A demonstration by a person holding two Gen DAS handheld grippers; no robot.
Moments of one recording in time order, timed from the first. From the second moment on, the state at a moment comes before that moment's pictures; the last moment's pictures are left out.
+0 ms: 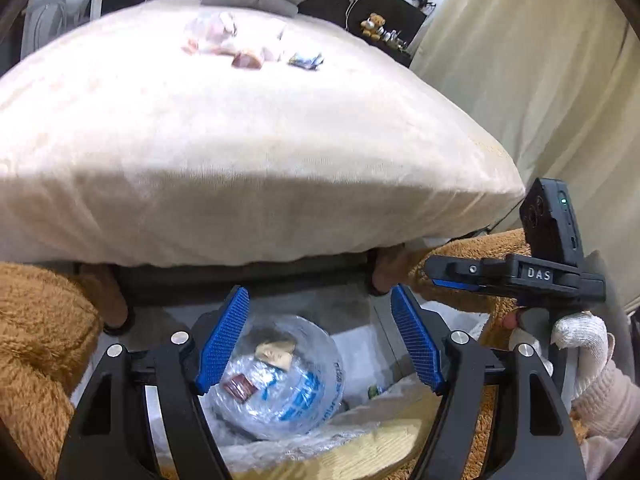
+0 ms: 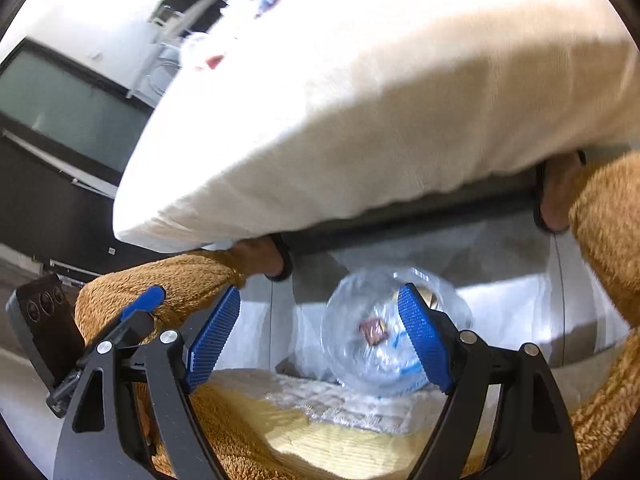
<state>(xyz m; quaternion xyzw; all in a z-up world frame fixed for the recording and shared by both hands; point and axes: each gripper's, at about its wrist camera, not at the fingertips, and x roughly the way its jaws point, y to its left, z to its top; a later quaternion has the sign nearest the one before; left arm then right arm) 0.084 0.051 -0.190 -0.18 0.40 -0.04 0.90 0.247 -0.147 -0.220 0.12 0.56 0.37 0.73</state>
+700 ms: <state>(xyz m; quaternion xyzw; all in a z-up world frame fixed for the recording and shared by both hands) 0.065 0.076 -0.155 -0.25 0.29 -0.05 0.92 0.238 -0.170 -0.145 0.13 0.41 0.41 0.80</state>
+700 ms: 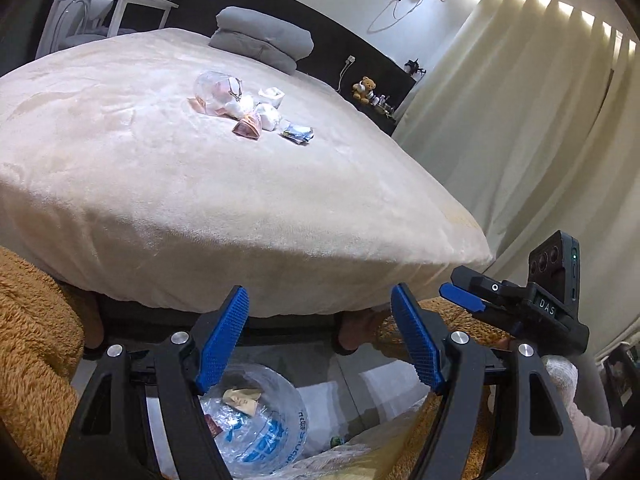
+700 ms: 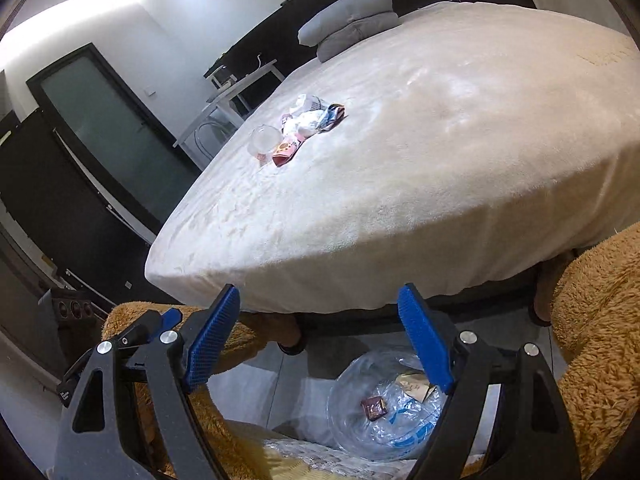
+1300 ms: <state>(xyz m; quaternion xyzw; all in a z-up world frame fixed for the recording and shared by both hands) 0.196 0.136 -0.116 -0.22 0.35 -0.01 0.91 0.384 -0.081 -0.090 0.00 0.38 0.44 0.81</state>
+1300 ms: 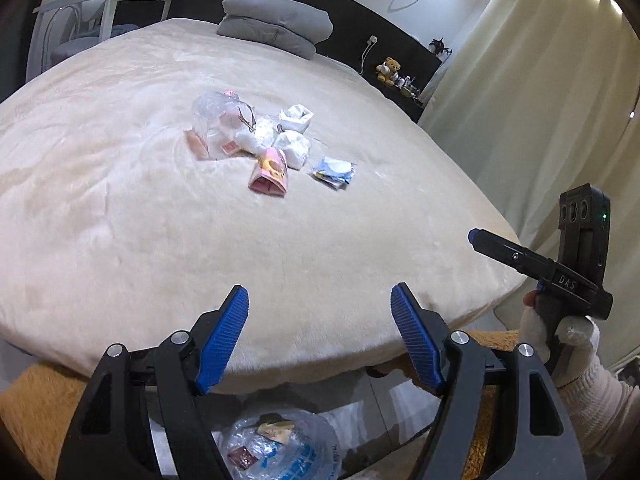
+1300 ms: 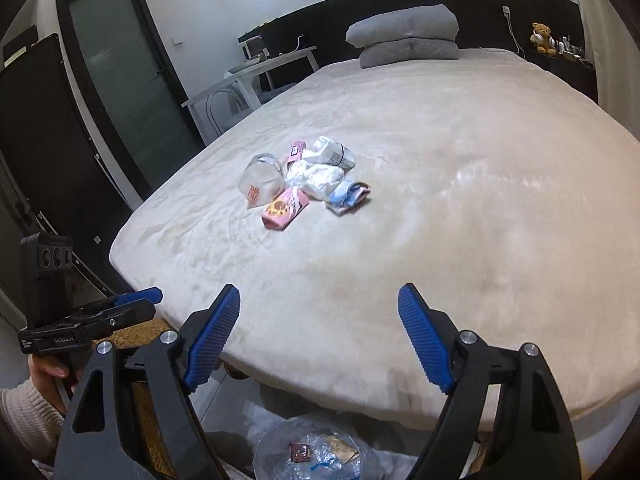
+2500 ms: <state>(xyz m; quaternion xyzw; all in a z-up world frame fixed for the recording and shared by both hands) 0.368 0.169 -0.151 -0.03 0.44 -0.03 0.90 0.498 0.069 -0.156 -0.18 0.37 0.50 0.76</state>
